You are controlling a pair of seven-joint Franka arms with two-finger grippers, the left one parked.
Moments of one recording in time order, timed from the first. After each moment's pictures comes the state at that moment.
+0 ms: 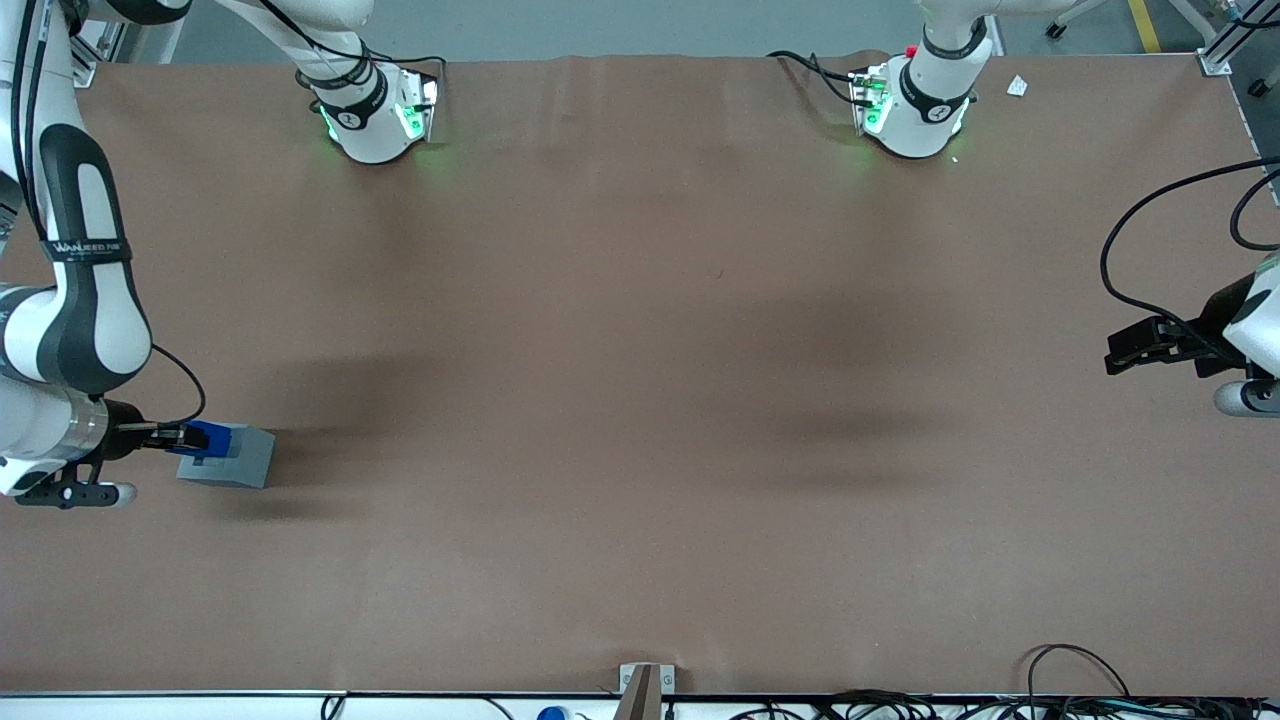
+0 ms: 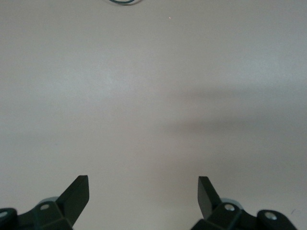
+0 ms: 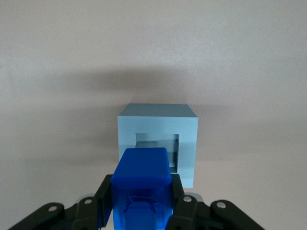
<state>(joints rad) -0.26 0.58 0.07 -1.53 -0.04 1.99 -0.15</state>
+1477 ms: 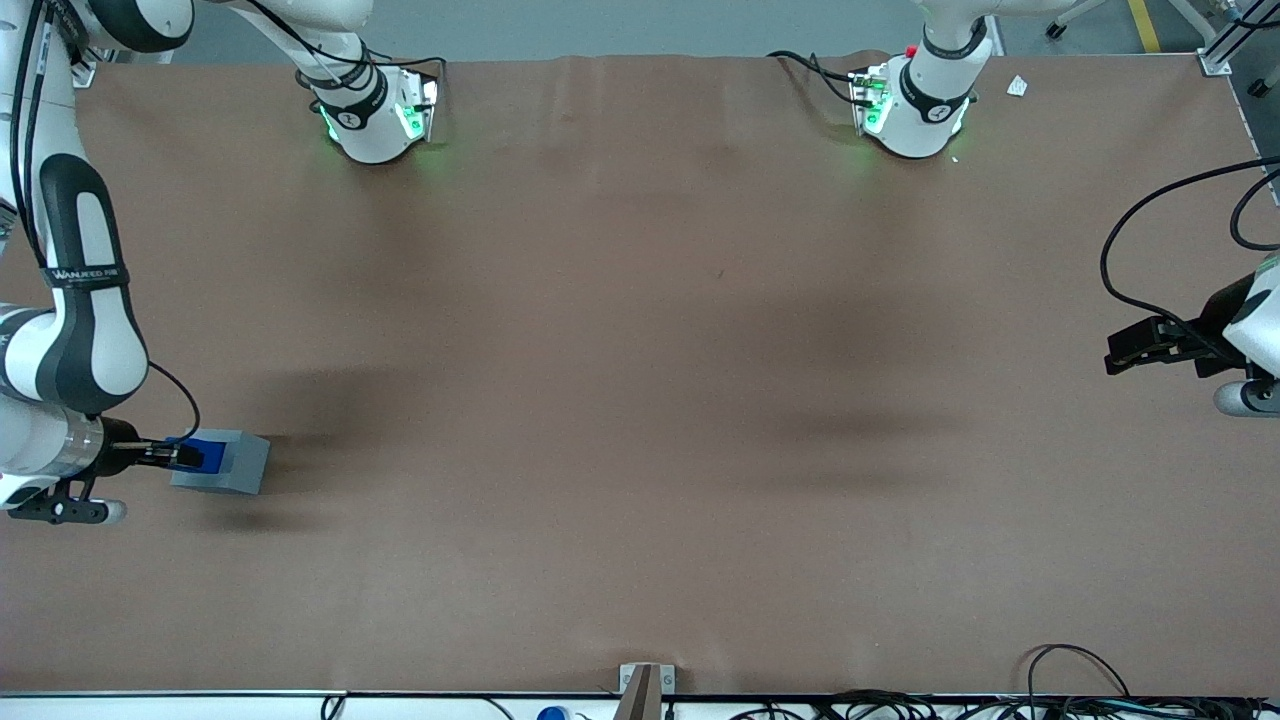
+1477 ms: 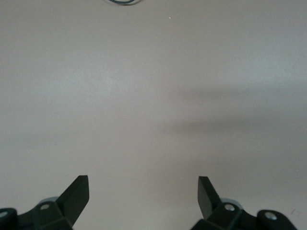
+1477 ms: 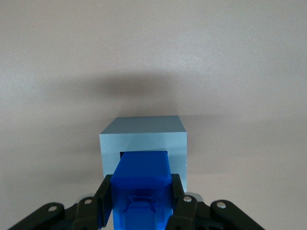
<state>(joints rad) -0.28 0.65 0.07 -1.46 -0.04 2.03 -0.13</state>
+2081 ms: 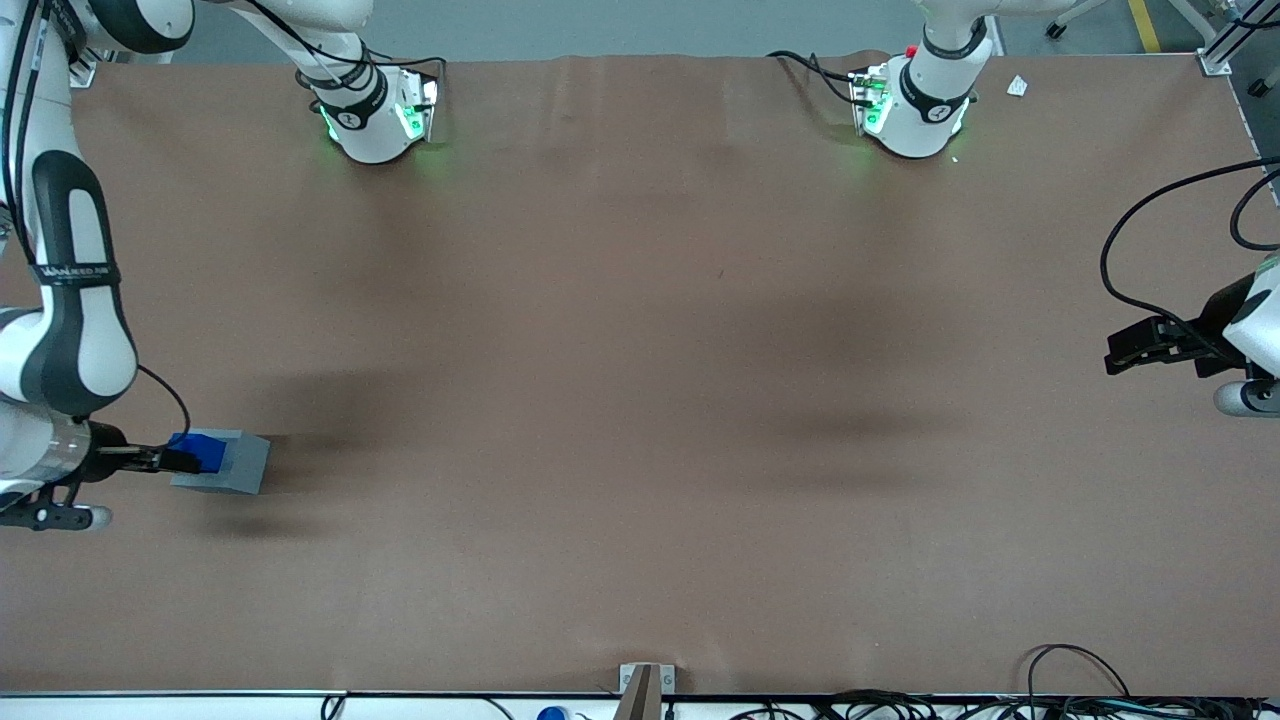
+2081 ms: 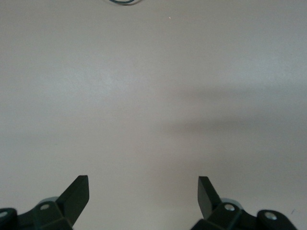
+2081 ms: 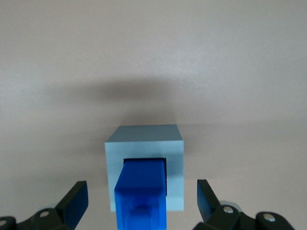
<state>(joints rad) -0.28 0.64 0.07 -1.39 -0.04 1.98 -0.13</state>
